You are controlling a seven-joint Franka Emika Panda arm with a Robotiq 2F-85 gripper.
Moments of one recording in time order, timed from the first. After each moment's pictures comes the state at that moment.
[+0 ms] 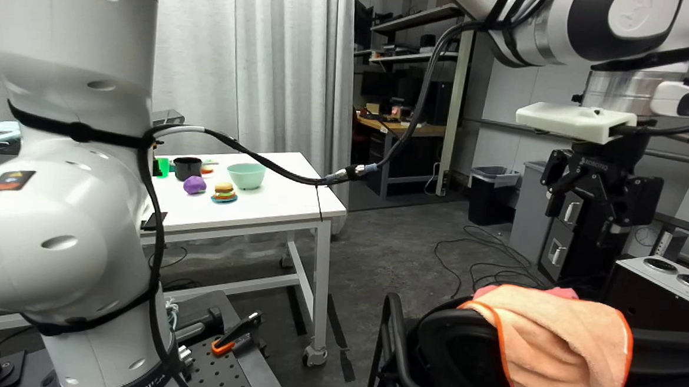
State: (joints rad) arm -0.25 0.21 -0.22 -1.81 0.07 2.05 -0.01
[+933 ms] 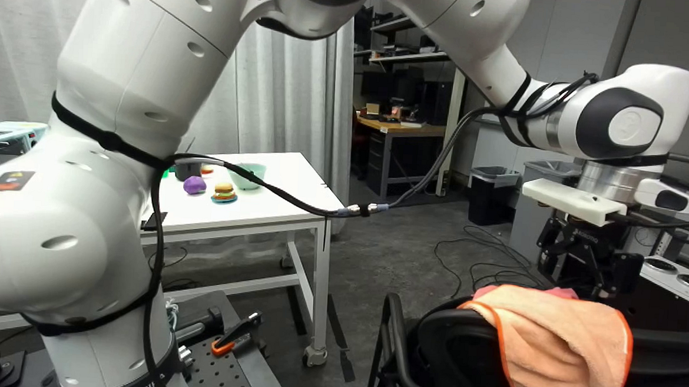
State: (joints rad) arm -0.25 0.57 -0.19 -1.58 0.07 2.05 0.00
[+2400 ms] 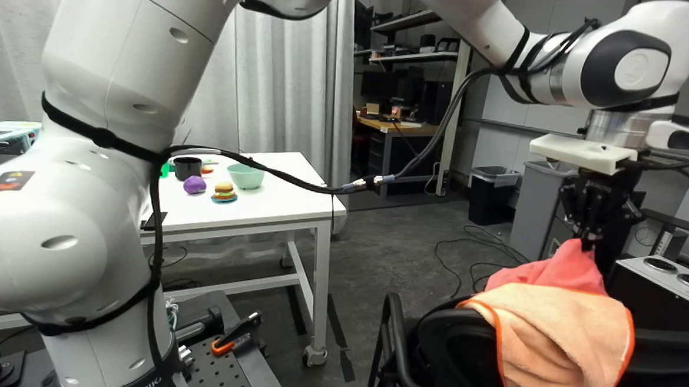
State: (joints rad) arm -0.25 0.47 -0.17 -1.54 0.08 2.06 0.01
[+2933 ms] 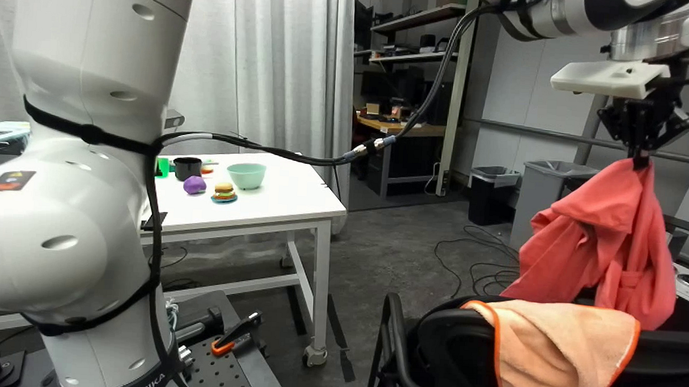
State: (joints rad) arm -0.25 0.33 -0.16 -1.53 0.10 2.29 0.04
